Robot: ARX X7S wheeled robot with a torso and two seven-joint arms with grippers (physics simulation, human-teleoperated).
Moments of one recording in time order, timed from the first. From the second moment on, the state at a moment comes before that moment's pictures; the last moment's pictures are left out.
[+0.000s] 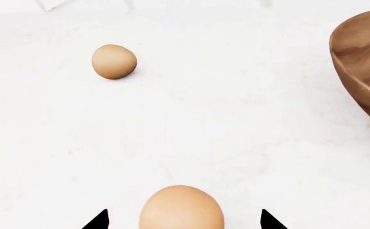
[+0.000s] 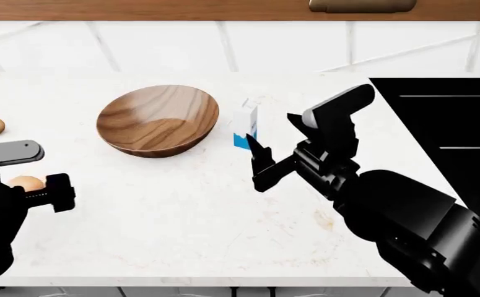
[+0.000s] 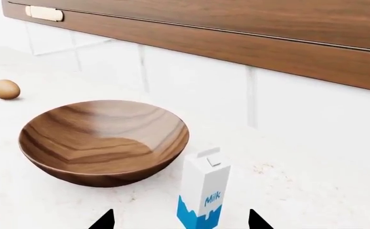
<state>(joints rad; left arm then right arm) -0.50 -0.79 0.02 0.17 -1.01 -0.97 -0.68 0.88 0.56 -0.65 -0.19 0.89 0.58 0.15</state>
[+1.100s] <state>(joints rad) -0.54 -0.74 0.09 0.00 -0.93 -0.86 -0.58 0.87 0.57 -0.66 -0.18 0.89 0.58 0.16</state>
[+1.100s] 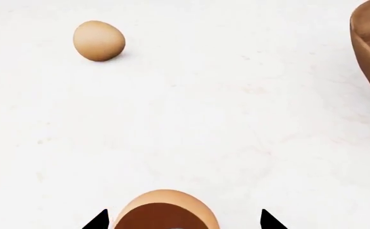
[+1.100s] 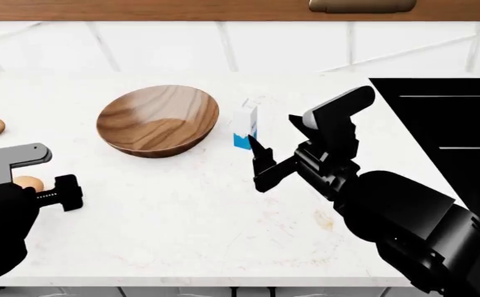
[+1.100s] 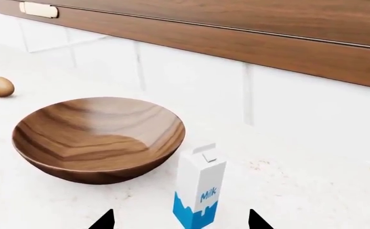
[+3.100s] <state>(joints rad) -0.86 -0.64 0.36 0.15 -0.91 -0.98 -0.43 0.87 0.62 -0.60 -0.24 0.93 0.58 0.23</state>
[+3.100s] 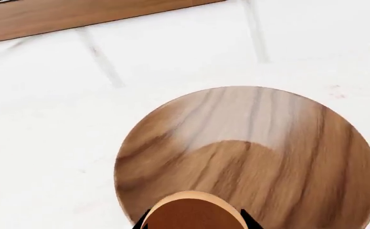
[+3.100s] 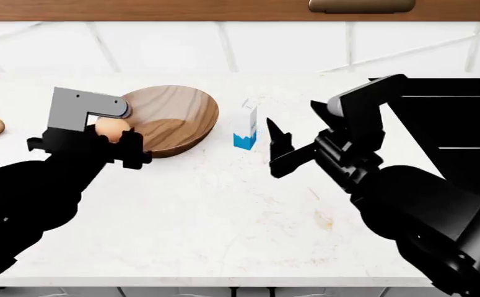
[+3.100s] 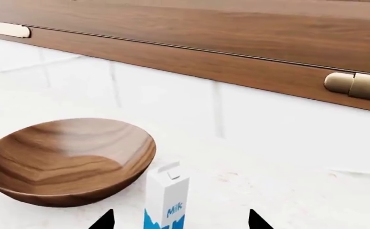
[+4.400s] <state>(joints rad) -0.97 -0.48 0.59 0.15 -0.89 -0.92 -0.18 0.85 0.65 -0.56 -0.26 0.94 0.58 0.31</state>
